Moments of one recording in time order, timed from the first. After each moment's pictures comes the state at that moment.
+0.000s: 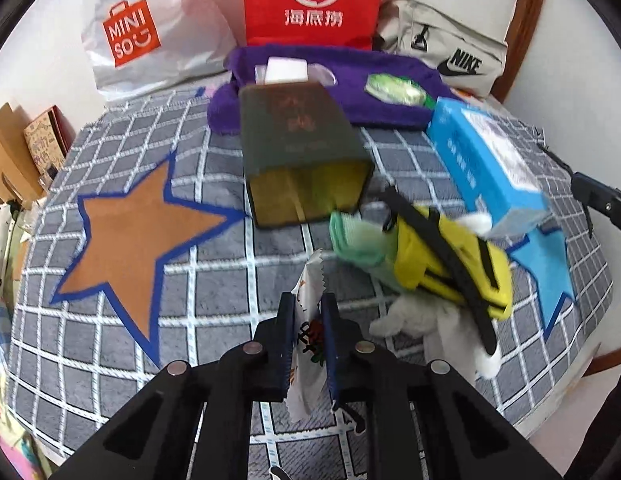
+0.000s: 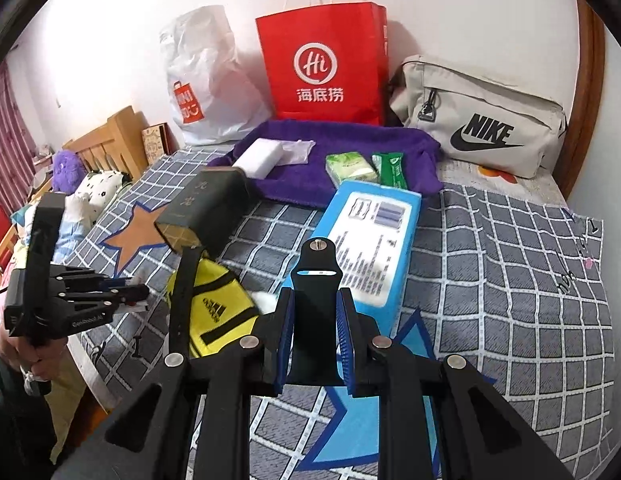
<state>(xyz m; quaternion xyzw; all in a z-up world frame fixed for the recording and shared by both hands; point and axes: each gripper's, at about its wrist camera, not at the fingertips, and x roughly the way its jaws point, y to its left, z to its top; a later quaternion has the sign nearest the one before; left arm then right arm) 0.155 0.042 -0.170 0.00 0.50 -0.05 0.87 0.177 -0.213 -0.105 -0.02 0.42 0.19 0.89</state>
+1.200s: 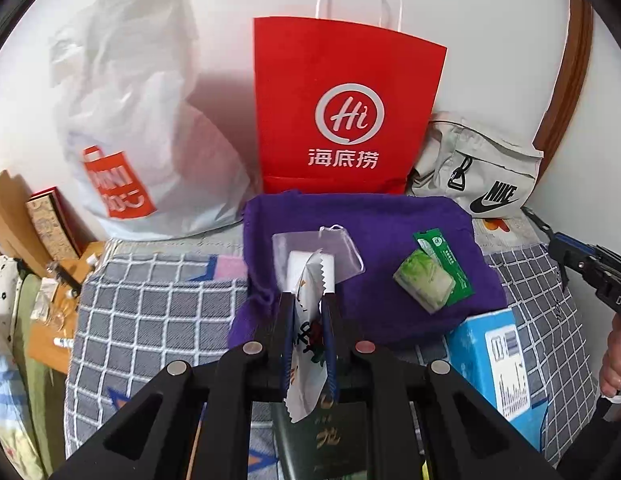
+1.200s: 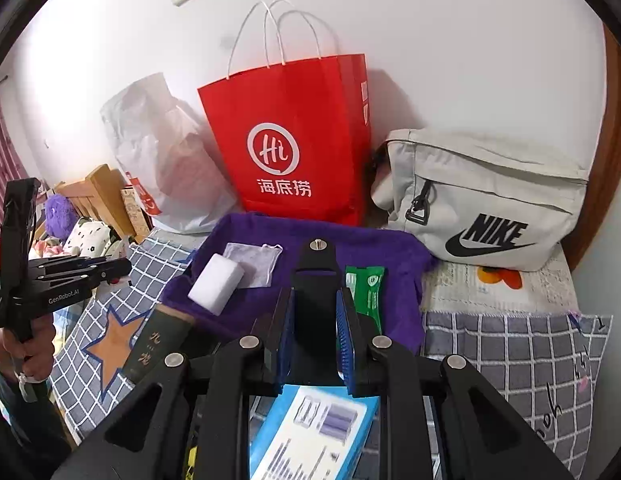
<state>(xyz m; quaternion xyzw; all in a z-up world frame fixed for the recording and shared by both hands) 0.329 0.051 -0.065 -0.02 0.43 -0.03 0.90 0.352 -0.212 -0.049 0.01 0.40 0.19 0.90</state>
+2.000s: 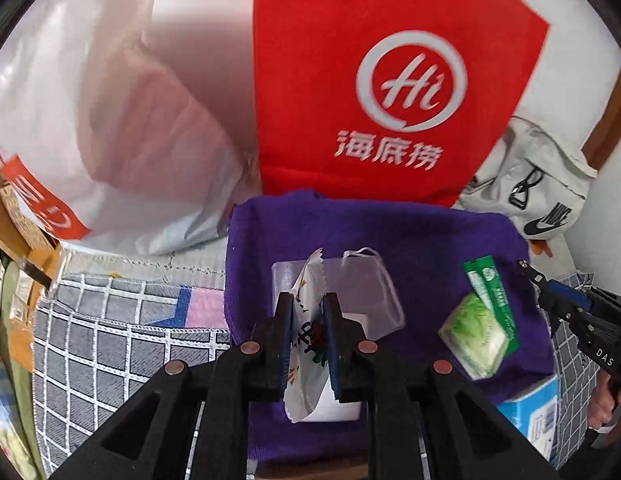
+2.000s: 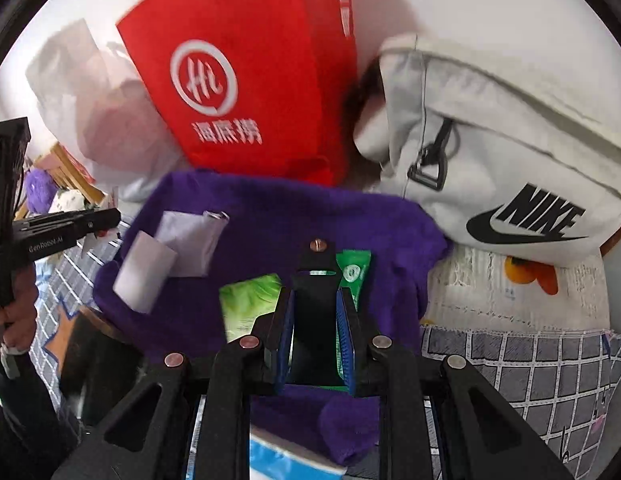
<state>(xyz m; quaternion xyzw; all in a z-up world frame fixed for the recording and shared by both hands) 0.439 0.062 -0.127 -0.05 0.49 -0.01 0.87 0.449 -0.209 -0.135 -0.02 0.50 0.18 0.85</state>
